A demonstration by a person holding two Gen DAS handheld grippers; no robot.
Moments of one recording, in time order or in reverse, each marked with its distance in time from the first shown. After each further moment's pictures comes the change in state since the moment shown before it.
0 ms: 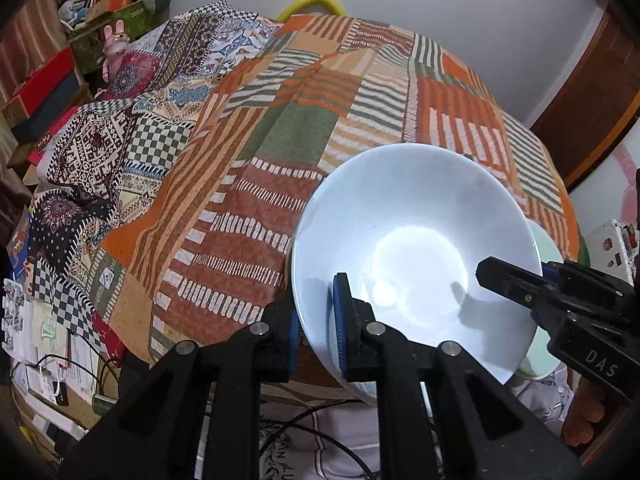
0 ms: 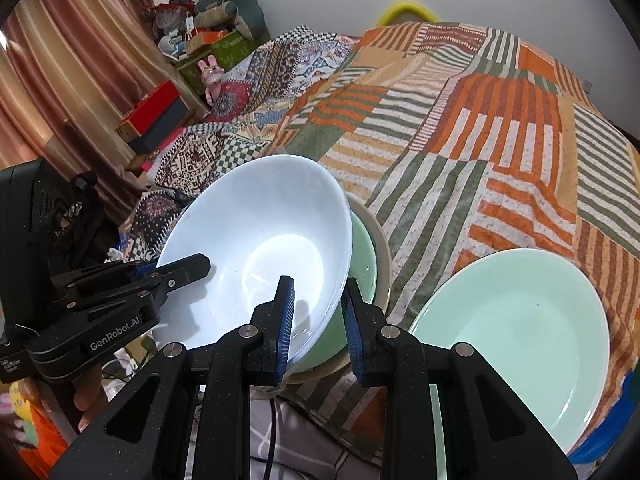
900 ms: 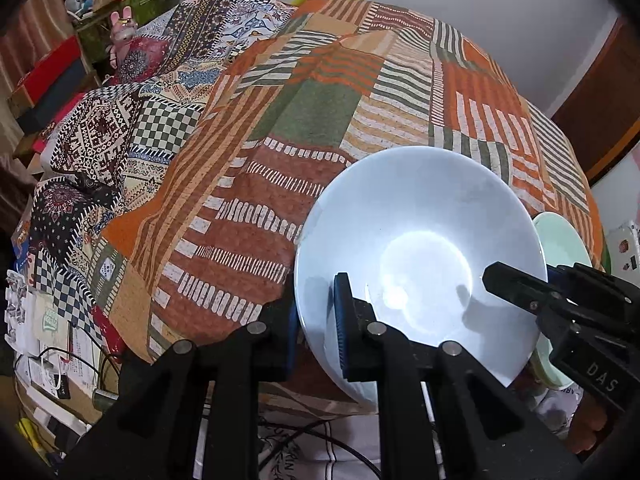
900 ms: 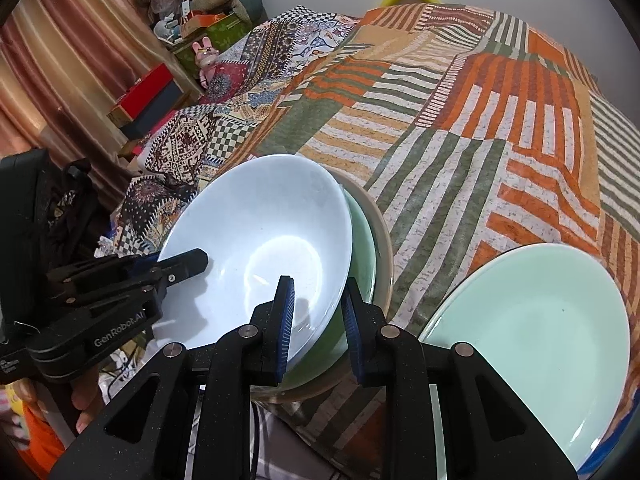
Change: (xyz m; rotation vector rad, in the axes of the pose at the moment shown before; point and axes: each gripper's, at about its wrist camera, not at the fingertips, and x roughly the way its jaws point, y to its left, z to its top) left arm 0.028 0.008 -0.001 -0.019 0.043 0.049; right arm 0.025 -0.002 -0.001 -0.010 0.049 -0.008
